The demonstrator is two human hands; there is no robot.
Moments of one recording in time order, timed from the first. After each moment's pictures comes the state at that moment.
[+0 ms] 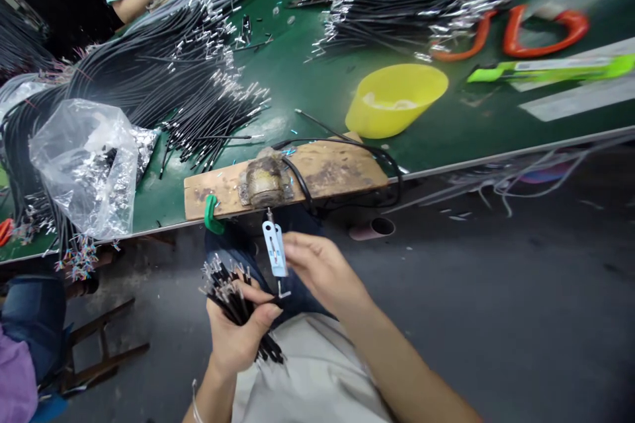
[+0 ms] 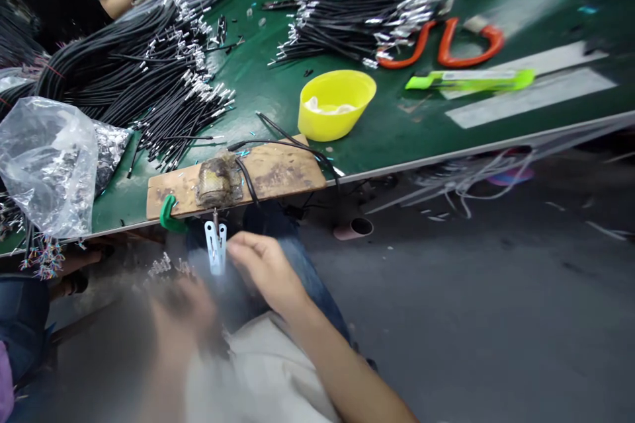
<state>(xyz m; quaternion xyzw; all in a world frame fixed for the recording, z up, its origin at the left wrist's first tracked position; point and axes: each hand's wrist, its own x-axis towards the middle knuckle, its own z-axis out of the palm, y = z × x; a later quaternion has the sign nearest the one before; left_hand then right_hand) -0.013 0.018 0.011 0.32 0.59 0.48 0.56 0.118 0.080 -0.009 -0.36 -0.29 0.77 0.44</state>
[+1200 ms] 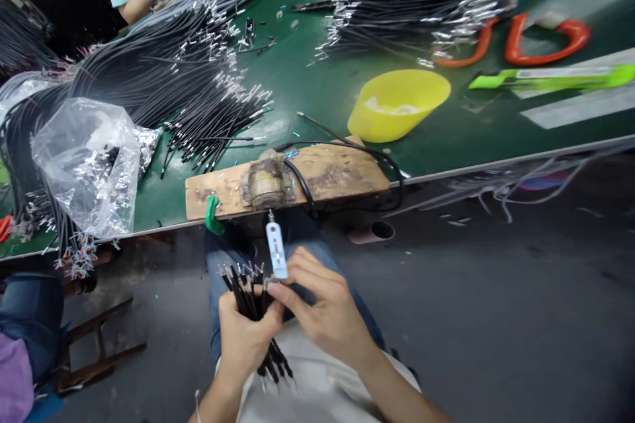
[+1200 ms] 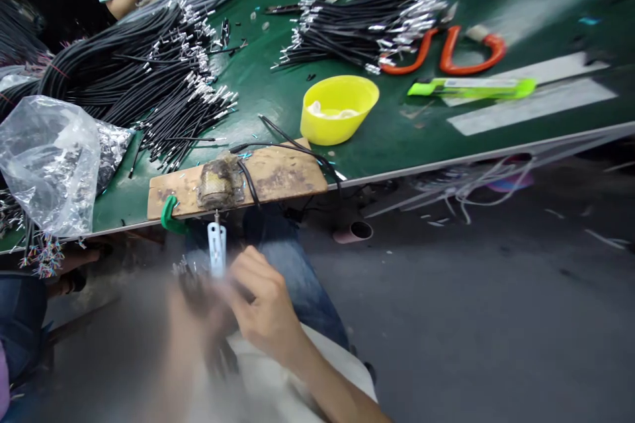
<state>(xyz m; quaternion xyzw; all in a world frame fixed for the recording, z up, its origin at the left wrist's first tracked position) 0.007 0.009 0.006 0.37 0.66 0.44 0.48 0.119 0.055 0.005 -0.37 -0.67 0.38 0.51</state>
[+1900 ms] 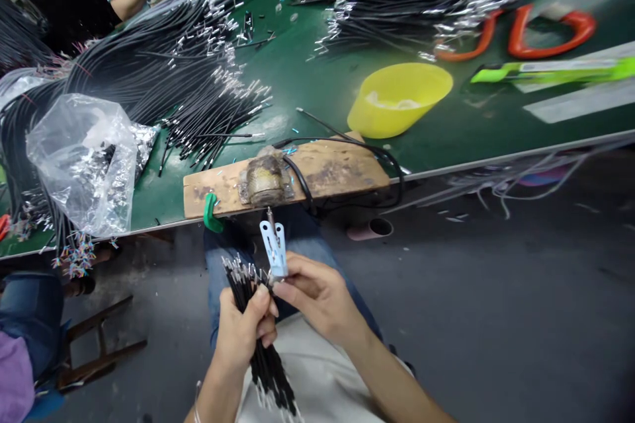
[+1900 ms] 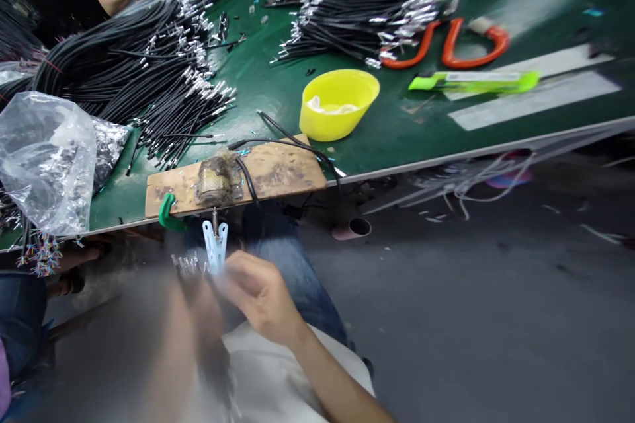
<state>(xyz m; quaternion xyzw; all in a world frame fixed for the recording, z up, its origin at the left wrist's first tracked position) 0.008 0.007 0.007 0.21 0.59 0.46 0.63 0.121 0.053 -0.016 -0.31 -0.45 0.68 0.48</state>
